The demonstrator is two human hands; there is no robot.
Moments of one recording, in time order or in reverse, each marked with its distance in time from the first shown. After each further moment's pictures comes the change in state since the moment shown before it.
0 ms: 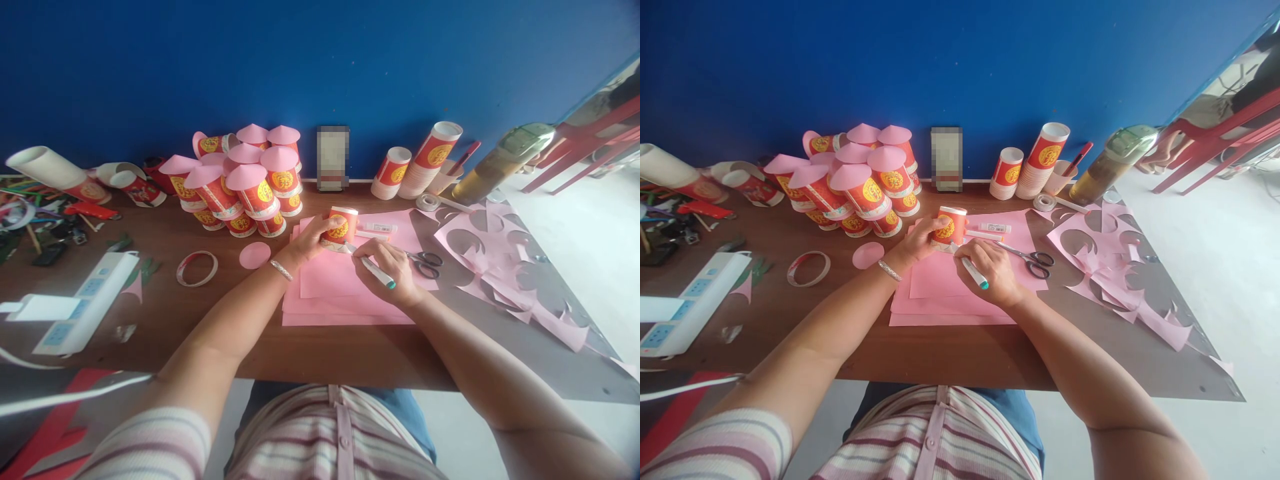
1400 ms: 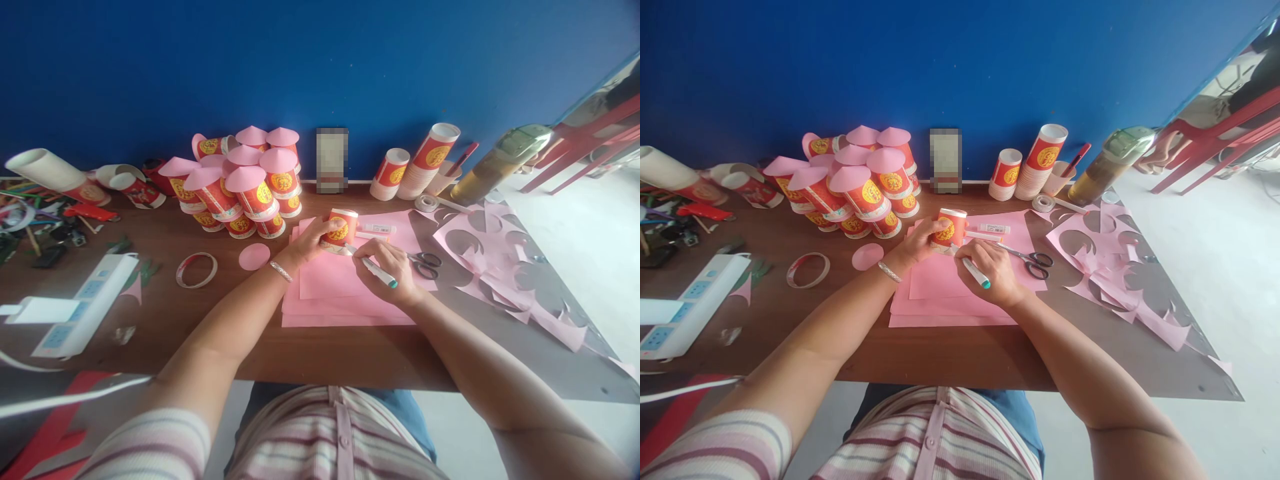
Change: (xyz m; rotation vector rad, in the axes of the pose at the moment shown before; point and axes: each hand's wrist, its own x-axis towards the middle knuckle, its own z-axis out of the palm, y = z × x) left_hand 0.004 -0.009 -0.003 -0.149 -0.072 -0.129; right_hand 0.002 0.001 -0.002 0.018 -0.001 -0.002
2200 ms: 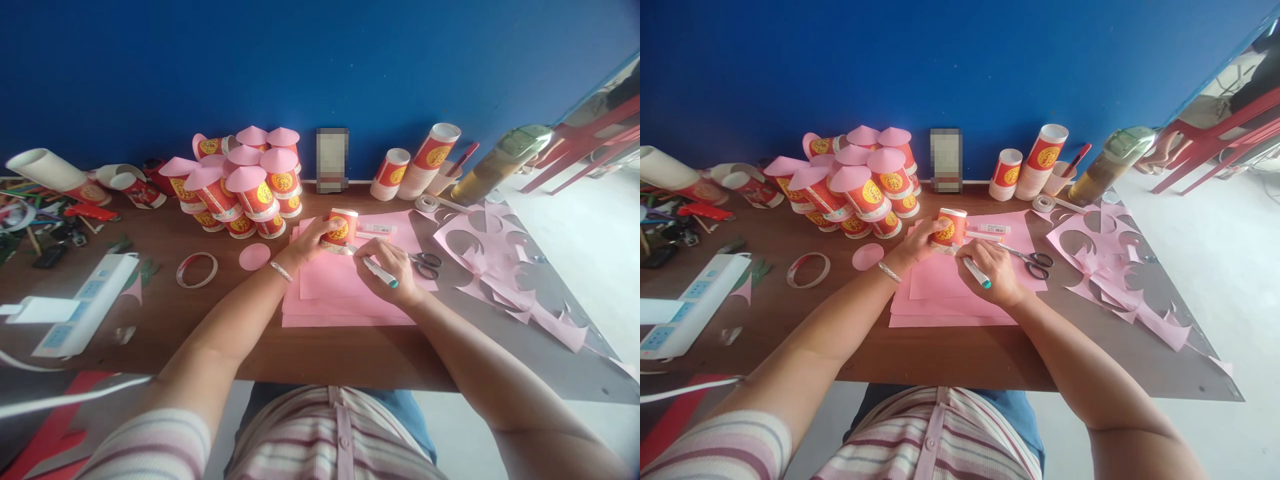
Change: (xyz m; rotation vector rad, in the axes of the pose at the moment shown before) left_hand -0.001 0.004 0.003 -0.019 -0.008 0.009; right_hand -0.002 0.001 0.001 -0.036 0.018 0.005
